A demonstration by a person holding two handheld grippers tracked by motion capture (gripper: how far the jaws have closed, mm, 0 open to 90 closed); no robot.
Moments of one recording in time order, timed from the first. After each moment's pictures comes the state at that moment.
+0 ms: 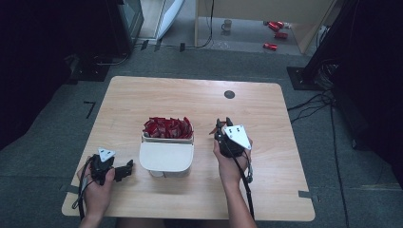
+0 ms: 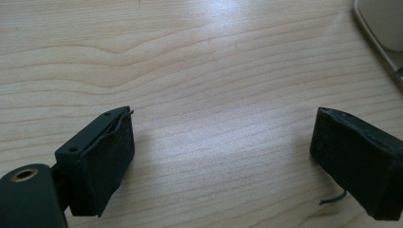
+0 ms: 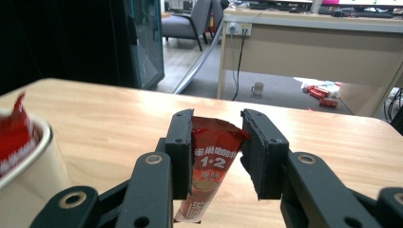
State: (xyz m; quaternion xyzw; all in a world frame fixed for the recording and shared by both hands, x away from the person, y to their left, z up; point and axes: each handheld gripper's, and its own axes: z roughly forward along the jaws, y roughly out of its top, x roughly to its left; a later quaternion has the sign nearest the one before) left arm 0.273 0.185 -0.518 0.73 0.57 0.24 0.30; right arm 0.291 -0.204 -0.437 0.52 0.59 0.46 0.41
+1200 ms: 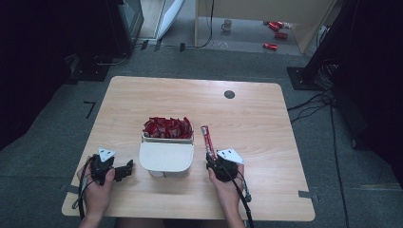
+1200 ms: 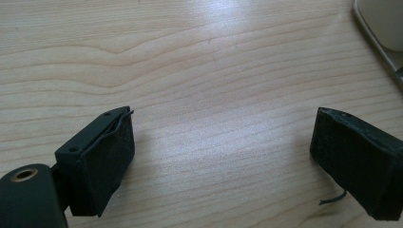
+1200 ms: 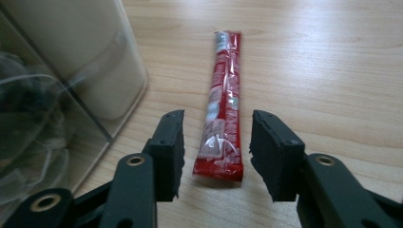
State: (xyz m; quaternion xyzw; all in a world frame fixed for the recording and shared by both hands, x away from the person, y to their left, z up) left arm 0.273 0.185 -0.518 0.73 0.57 0.24 0.30; right arm 0.256 -0.200 -0.515 0.56 0.67 0.42 0.24
